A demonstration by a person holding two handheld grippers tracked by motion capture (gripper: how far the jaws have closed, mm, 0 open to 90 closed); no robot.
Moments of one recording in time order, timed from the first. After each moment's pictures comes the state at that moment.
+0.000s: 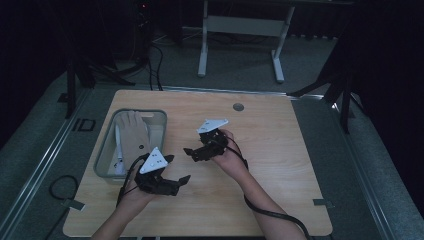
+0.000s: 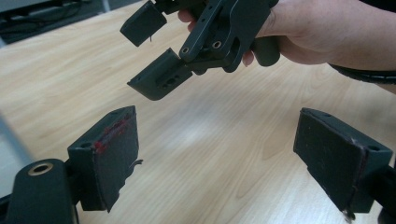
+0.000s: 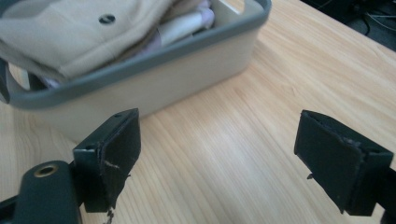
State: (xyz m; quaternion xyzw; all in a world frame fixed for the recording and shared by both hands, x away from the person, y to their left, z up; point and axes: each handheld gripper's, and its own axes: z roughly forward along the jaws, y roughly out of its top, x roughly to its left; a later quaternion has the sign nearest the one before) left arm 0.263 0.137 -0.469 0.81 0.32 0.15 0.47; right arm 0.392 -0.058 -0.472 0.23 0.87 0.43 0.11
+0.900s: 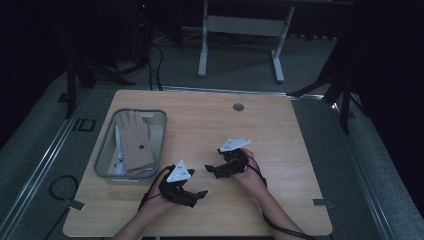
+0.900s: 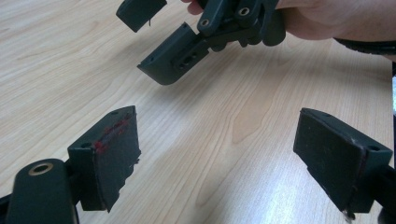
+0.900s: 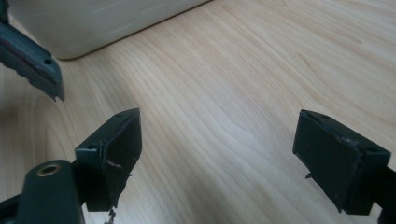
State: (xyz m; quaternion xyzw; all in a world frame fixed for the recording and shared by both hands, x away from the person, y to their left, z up) left arm 0.273 0.094 -0.526 0.84 0.28 0.09 0.46; right arm 0.371 -0.127 -0.530 0.26 0.86 0.43 0.09
